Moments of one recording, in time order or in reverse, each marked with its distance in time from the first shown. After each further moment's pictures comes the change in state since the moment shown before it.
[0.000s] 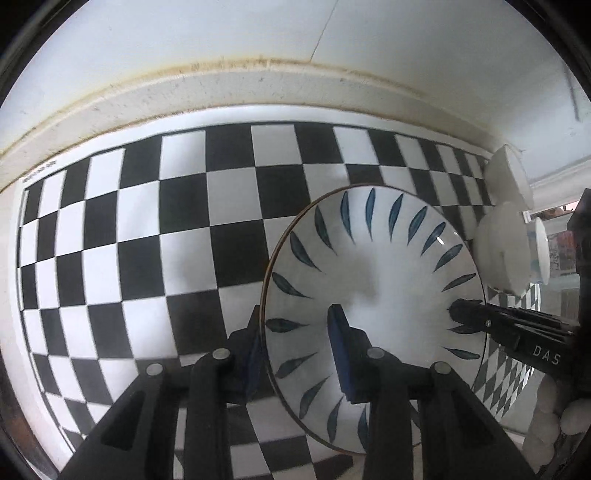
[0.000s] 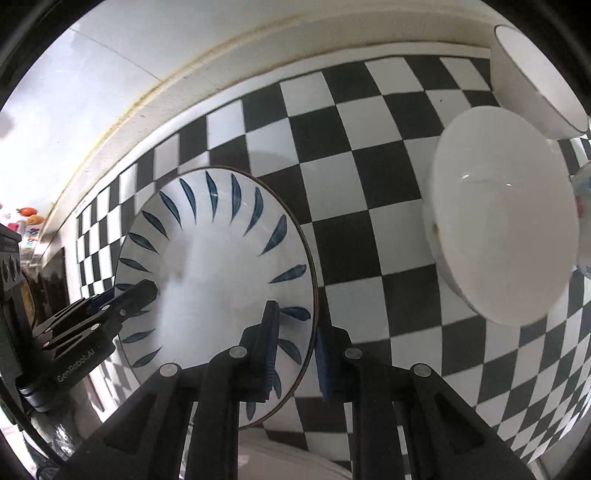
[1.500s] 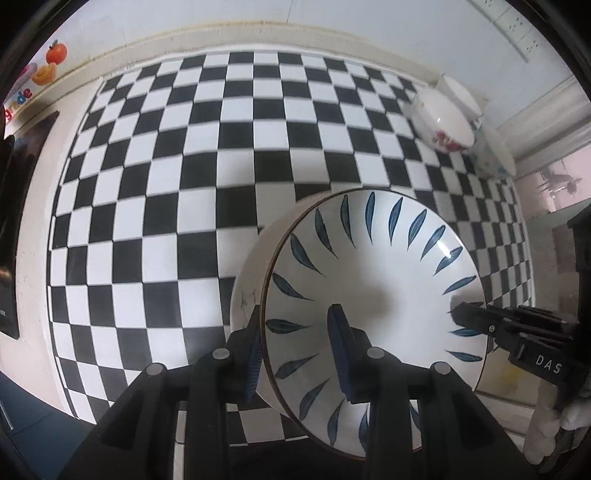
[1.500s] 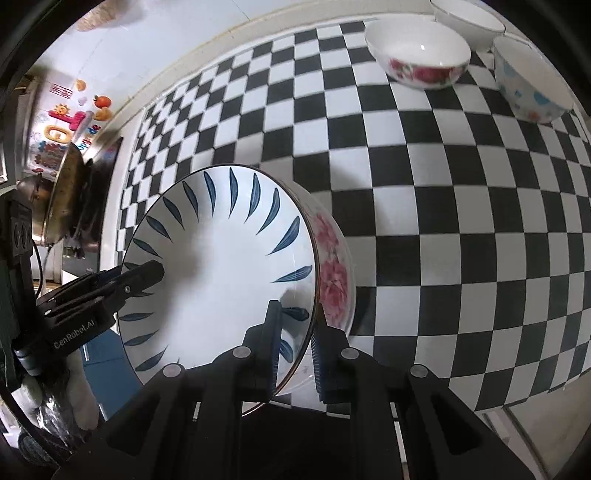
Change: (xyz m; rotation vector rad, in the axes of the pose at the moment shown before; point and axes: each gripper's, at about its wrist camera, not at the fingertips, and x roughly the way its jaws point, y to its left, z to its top) left arm -0.060 -0.056 -0.210 -0.064 -0.012 0.062; right arm -0.059 -0.048 -0.233 -0.179 -0.001 0.088
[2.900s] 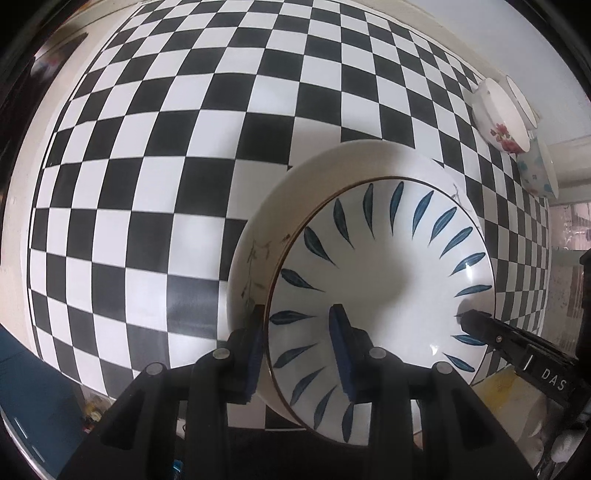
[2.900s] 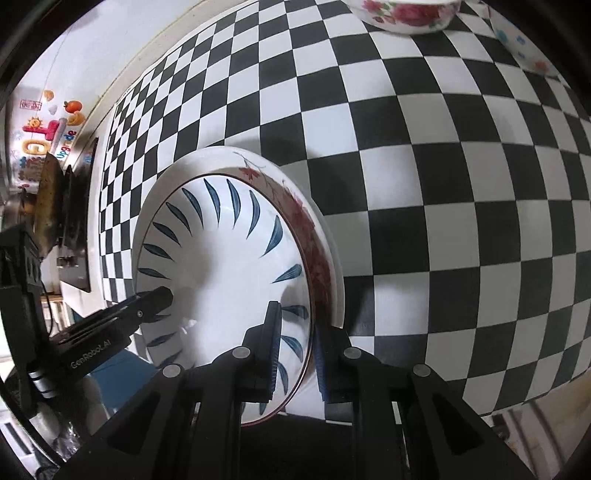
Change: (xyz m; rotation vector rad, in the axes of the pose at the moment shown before) left arm 0.033 0.017 -0.017 -0.211 0.134 0.026; right arm 0.038 -0.026 0.009 0.094 0.088 0.024
